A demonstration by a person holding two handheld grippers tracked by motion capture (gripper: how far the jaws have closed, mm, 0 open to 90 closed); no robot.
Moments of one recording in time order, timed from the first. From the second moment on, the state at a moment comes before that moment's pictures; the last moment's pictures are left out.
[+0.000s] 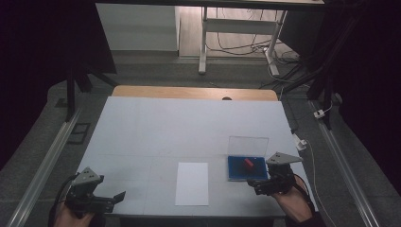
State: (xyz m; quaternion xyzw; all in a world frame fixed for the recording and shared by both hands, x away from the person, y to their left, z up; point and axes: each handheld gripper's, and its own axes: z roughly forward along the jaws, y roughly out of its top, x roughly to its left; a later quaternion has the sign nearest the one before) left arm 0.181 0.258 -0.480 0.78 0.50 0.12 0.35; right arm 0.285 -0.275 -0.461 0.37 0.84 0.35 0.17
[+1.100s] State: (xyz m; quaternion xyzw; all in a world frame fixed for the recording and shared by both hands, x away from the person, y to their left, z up) left arm 0.181 0.258 -0.480 0.78 0.50 0.11 0.35; right arm 0.333 -0.255 -0.481 0.37 0.87 0.30 0.16
